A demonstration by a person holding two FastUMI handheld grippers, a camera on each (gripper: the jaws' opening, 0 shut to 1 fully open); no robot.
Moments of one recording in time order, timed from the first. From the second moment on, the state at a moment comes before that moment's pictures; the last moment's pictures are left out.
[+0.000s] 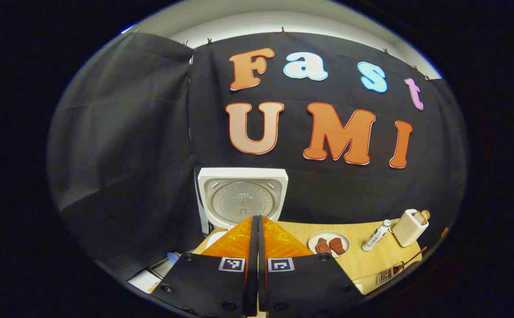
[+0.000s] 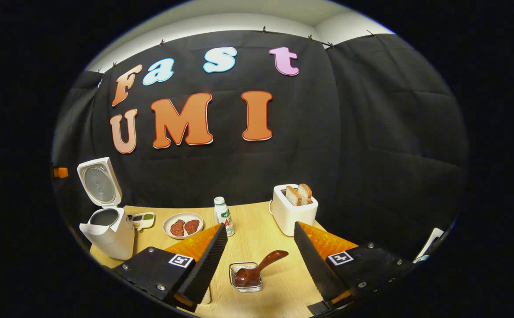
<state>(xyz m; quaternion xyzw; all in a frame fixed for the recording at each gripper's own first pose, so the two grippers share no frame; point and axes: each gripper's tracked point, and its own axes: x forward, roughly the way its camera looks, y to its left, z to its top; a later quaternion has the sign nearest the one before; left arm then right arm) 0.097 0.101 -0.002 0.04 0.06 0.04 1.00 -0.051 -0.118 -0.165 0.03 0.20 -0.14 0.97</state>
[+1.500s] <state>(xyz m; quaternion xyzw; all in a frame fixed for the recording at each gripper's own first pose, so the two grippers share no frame) -0.024 0.007 -0.006 0.10 0.02 0.02 0.99 -0.026 -0.123 -0.331 0.22 0.32 -0.11 0.91</state>
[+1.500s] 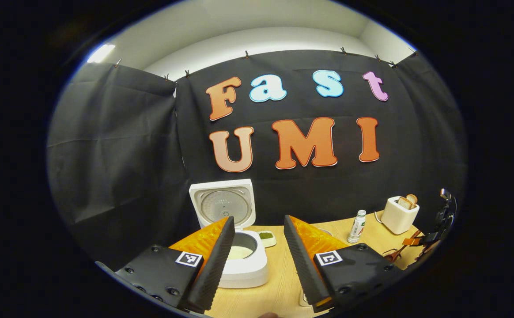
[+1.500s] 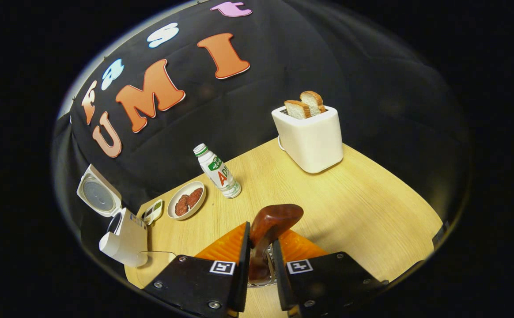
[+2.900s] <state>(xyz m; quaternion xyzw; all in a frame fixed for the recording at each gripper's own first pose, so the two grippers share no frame) -0.014 0.079 -0.017 0.08 0.00 0.06 1.00 -0.020 0.056 -0.219 0.11 0.27 0.04 0.95</state>
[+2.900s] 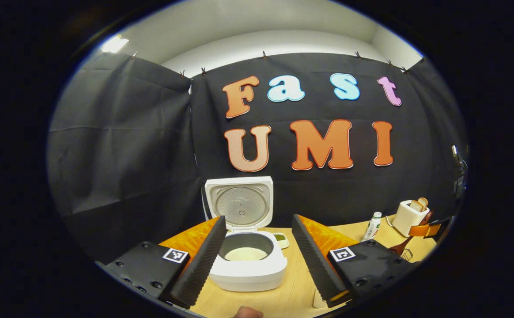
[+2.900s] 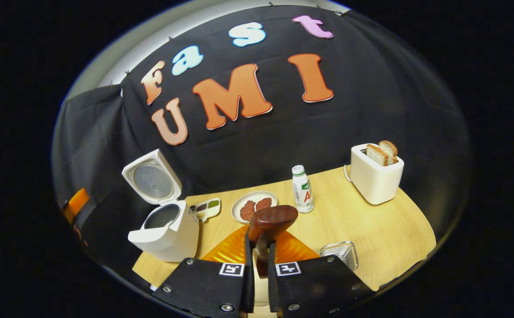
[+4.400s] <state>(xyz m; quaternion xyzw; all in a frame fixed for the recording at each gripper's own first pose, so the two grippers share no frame) -0.016 0.136 -0.047 0.10 0.04 0.12 0.99 -0.043 0.163 -0.337 -0.09 0.31 0.14 0.94</state>
